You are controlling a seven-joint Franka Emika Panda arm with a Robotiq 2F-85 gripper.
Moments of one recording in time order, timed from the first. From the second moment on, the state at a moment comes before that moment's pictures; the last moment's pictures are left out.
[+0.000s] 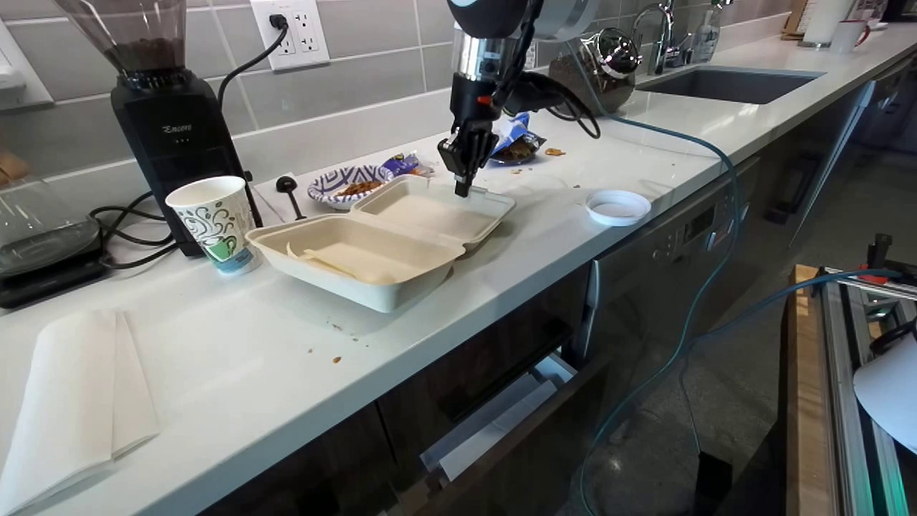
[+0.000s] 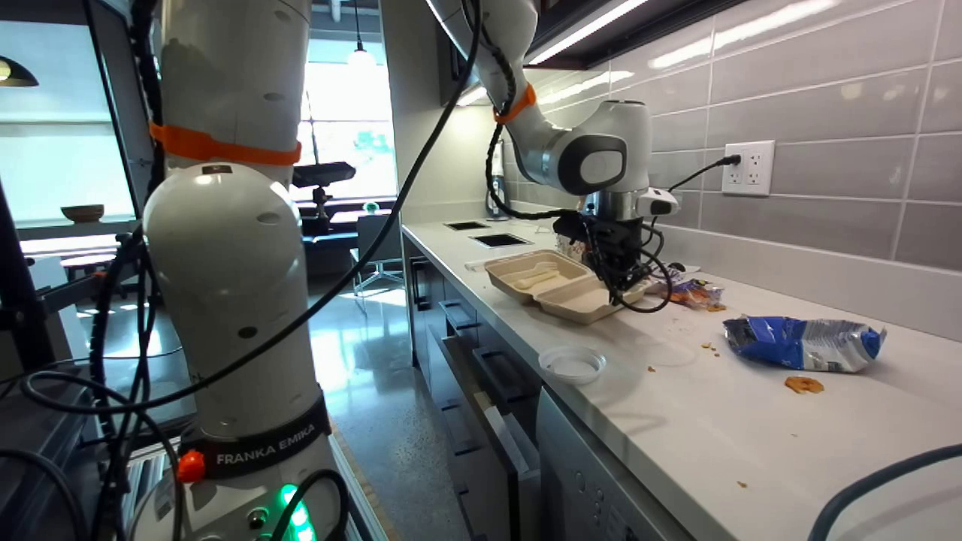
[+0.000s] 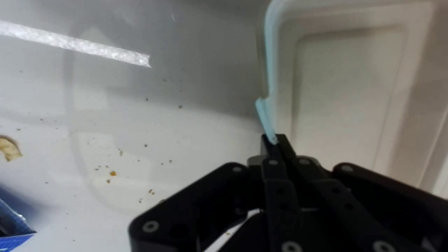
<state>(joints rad) -0.05 0.20 0.01 -2.25 0.24 2.61 -0.23</state>
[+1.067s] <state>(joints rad) -0.05 0.13 -0.11 -2.25 -0.15 2.54 0.18</state>
